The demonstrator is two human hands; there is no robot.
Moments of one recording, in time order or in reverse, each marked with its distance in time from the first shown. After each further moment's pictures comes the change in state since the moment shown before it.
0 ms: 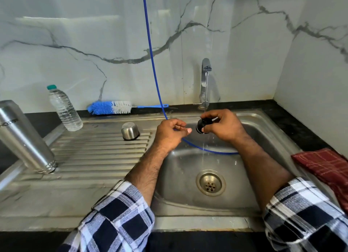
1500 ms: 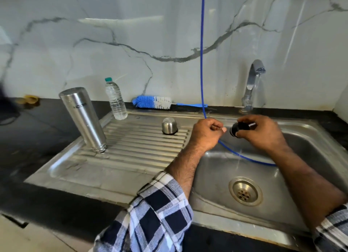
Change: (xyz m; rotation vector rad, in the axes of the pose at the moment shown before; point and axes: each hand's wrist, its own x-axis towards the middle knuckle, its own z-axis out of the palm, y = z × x) left_hand -0.009 0.000 -0.010 0.005 0.070 0.044; right_hand -0.005 -0.018 0.022 -0.135 0.030 -0.074
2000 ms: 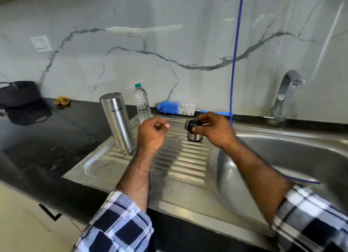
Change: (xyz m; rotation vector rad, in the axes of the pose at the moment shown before) left_hand -0.029 -0.043 -0.233 0.244 0.478 -0.016; right_hand 0.017 -0.145 0.136 0.429 -0.223 -0.064
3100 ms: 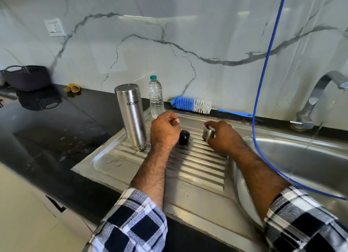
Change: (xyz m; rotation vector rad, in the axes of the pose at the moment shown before) left_hand 0.020 -0.019 0.008 0.042 0.125 -0.023; right_hand 0.034 0.028 0.042 -0.608 -0.157 -0.020
